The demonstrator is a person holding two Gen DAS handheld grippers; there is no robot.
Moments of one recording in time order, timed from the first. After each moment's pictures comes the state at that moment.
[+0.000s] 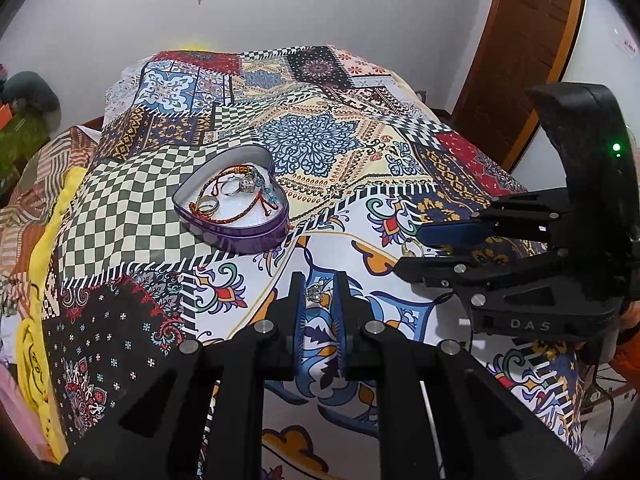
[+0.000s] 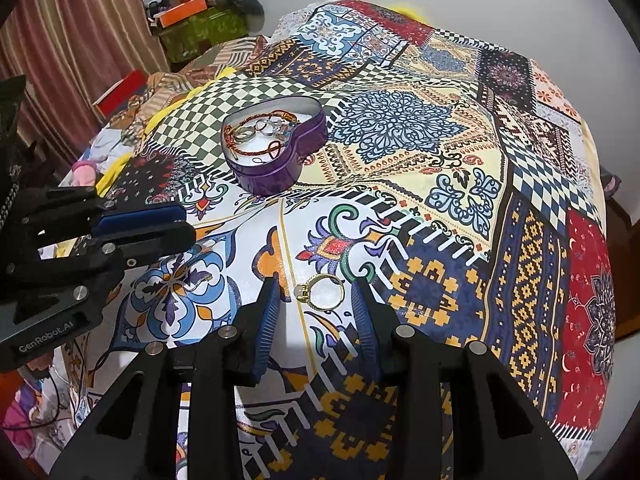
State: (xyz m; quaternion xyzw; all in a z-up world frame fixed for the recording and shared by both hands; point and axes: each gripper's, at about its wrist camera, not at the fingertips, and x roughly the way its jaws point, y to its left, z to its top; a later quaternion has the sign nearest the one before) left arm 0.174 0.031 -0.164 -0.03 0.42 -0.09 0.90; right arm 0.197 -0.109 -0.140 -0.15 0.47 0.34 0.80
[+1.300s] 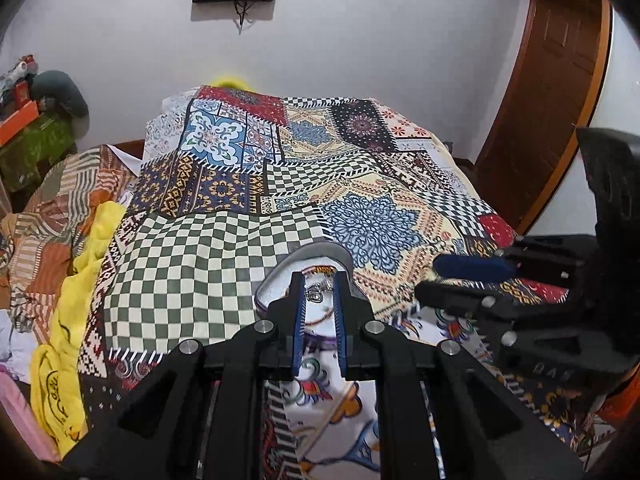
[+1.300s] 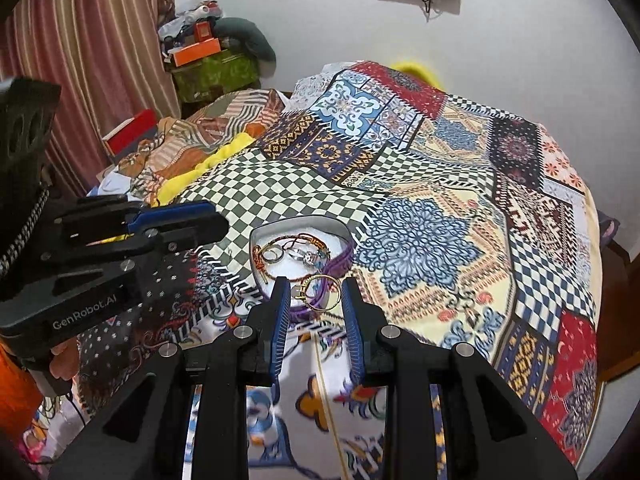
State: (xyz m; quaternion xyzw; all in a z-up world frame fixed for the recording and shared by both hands) left arm 0.220 0.102 -0.122 -0.07 0.36 -0.04 0.93; right arm 0.224 -0.046 -0.097 -0.14 0.40 0.37 0.83
